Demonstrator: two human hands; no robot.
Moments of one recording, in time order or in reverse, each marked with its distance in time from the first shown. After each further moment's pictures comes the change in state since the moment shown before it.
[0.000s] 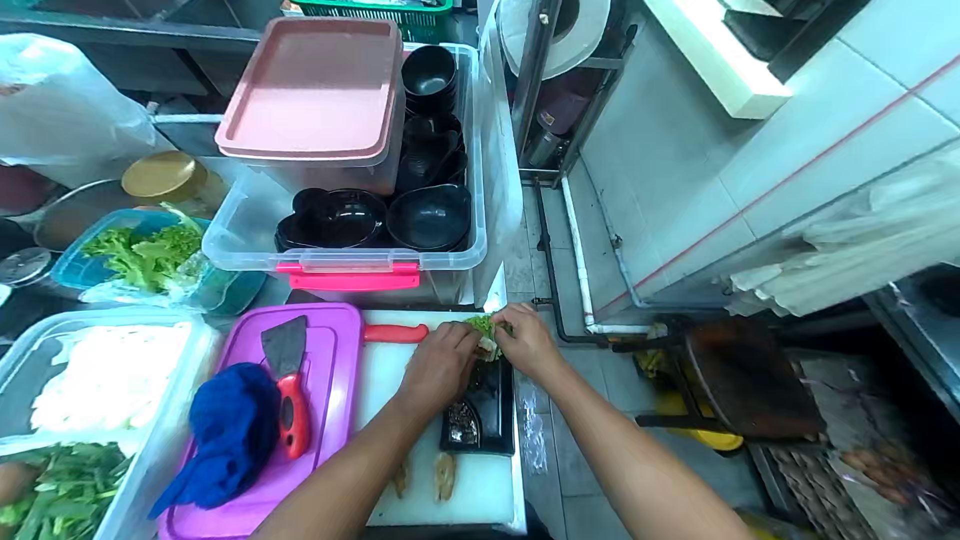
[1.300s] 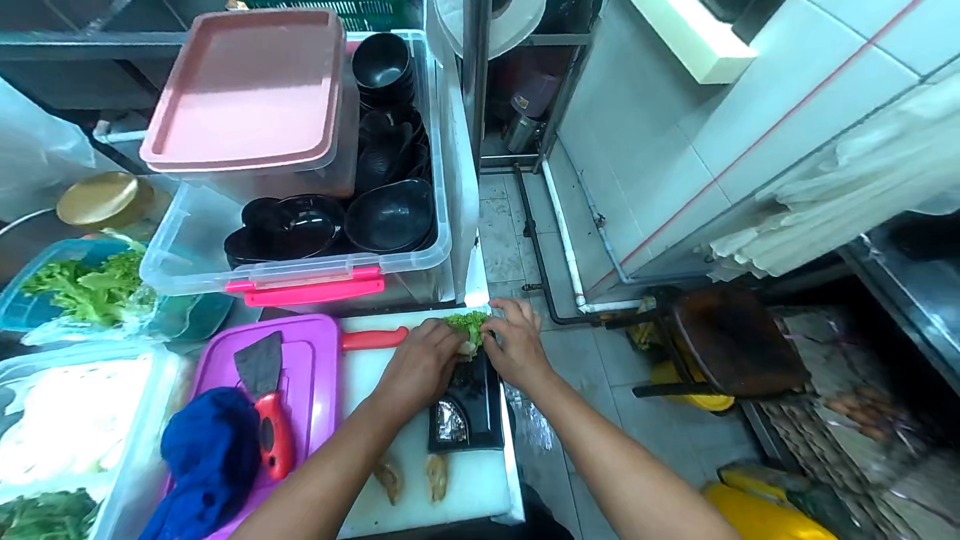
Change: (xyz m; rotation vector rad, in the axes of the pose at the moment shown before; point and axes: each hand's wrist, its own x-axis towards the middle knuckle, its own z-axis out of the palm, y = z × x) left_hand 0.005 -0.007 -0.017 -0.116 -0.021 0.152; right_hand -0.028 0.013 0.019 -0.114 0.170 0.005
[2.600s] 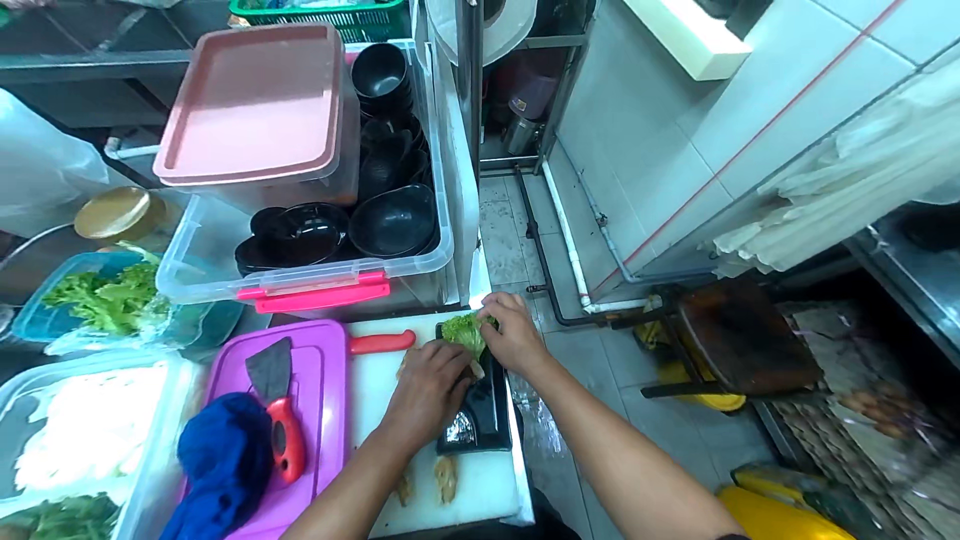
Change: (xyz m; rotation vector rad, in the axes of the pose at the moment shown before) left_hand -0.029 0.016 0.012 -0.004 0.041 -0.078; right_hand 0.024 -0.014 -0.009 0.168 -0.094 0.083
